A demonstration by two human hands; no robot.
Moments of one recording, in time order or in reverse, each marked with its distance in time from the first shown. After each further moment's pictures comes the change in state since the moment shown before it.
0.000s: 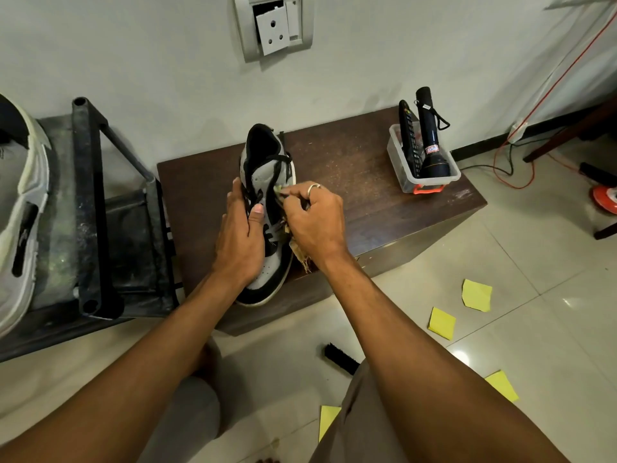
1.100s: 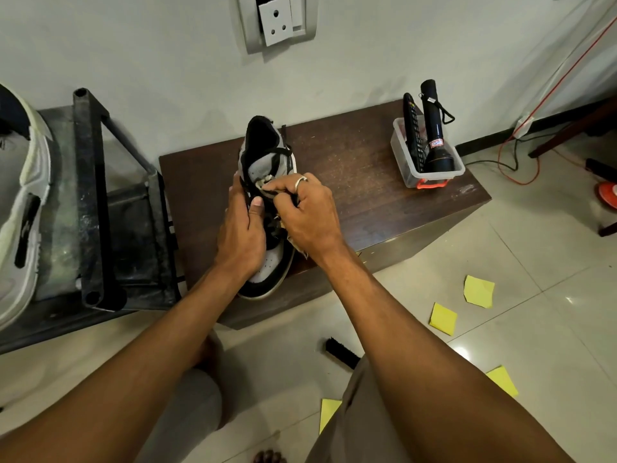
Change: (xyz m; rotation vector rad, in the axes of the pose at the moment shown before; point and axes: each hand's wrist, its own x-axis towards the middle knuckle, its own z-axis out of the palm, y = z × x) left_hand -0.001 0.003 -0.001 -0.028 0.019 -0.040; right_hand 0.001 0.001 0.006 -0.004 -0.071 -0.226
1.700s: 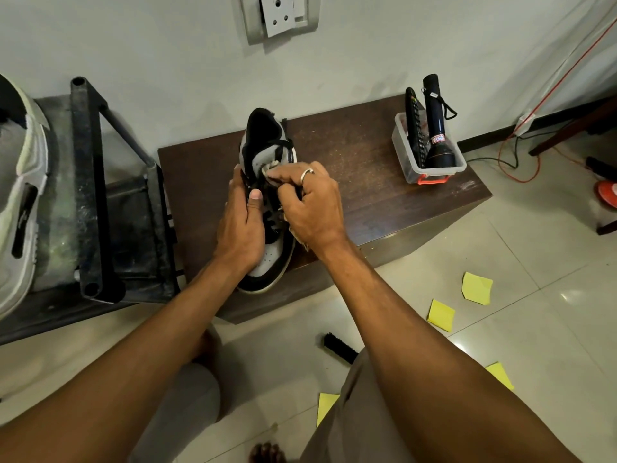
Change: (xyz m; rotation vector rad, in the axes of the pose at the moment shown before) left_hand -0.003 0.005 -0.002 -0.008 -0.002 -0.001; right_hand 0.000 0.004 0.001 -0.056 0.062 -0.050
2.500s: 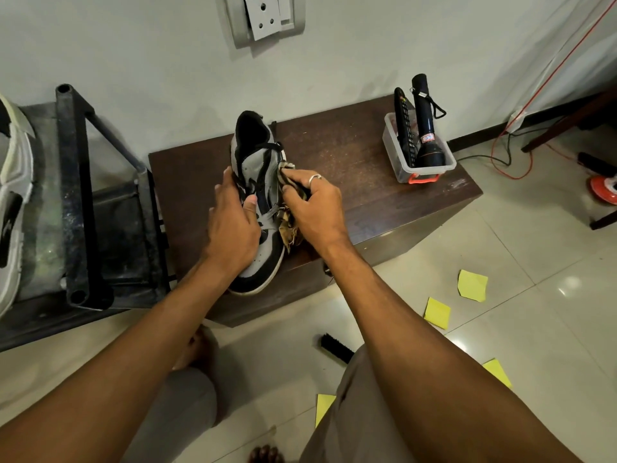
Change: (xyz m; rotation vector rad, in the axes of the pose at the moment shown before) left_hand 0.003 0.016 -0.003 0.191 -0.003 -0.010; right_hand 0.003 0.023 -0.010 0.108 -0.023 0.283
